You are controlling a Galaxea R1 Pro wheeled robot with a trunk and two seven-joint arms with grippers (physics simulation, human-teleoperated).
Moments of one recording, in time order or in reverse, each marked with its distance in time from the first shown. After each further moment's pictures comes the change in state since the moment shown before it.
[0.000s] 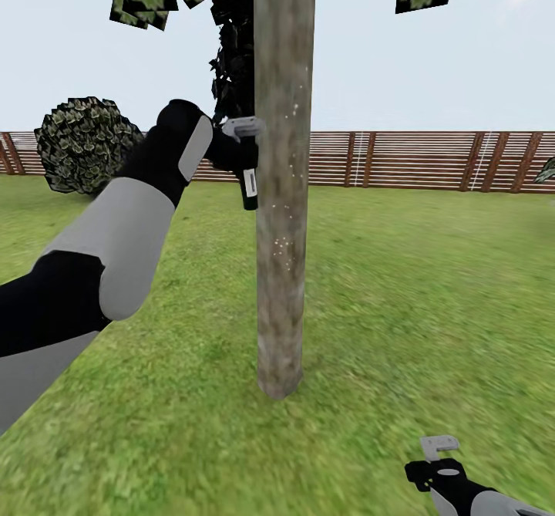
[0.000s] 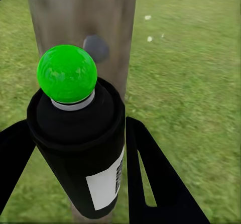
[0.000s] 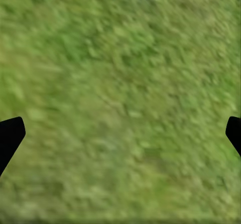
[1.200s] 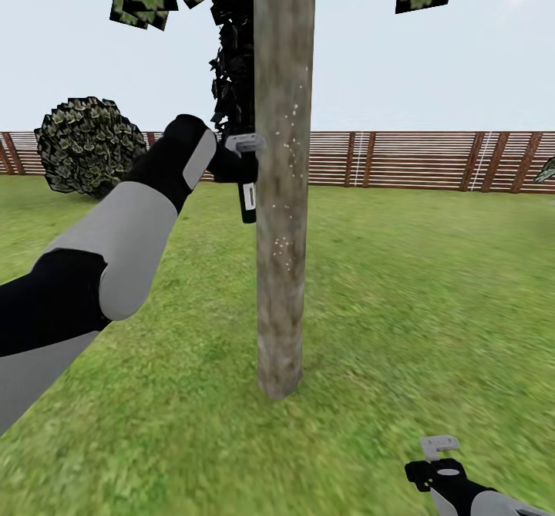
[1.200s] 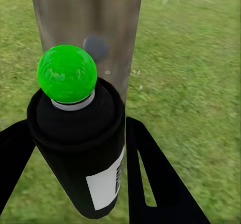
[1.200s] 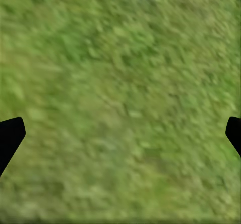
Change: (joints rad) left arm 0.000 0.000 -0.001 0.091 -0.002 -0.006 0.005; right arm 0.000 0.000 0.000 0.000 0.000 0.000 0.000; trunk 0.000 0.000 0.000
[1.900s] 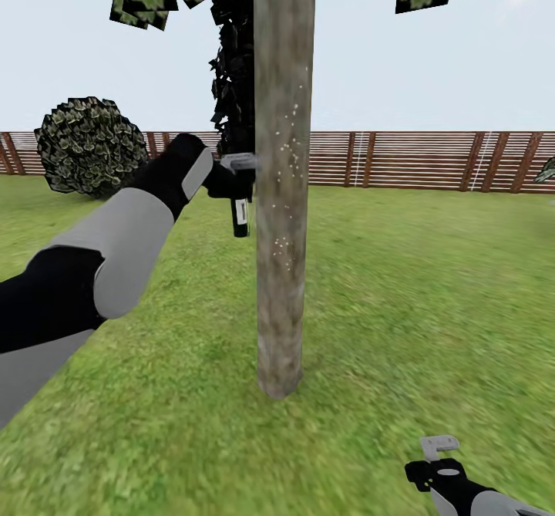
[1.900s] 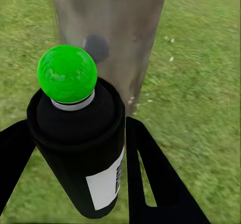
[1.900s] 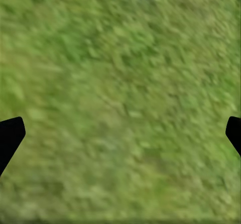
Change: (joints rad) left arm 0.000 0.025 0.004 0.125 -0.025 -0.043 0.000; right arm 0.000 0.000 0.000 0.000 0.000 0.000 0.000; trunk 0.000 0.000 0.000
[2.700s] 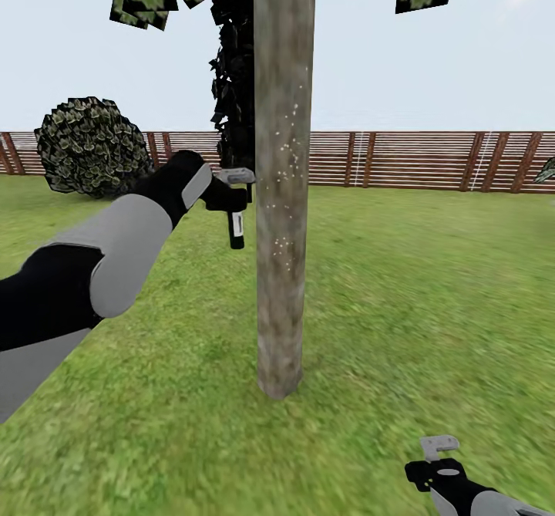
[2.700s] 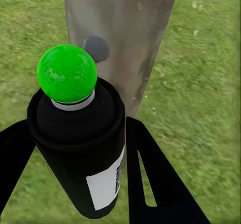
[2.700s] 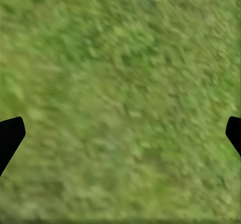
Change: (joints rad) left arm 0.000 0.015 0.000 0.116 0.003 -0.056 0.000; right arm 0.000 0.000 0.000 0.000 0.000 0.000 0.000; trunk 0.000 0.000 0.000
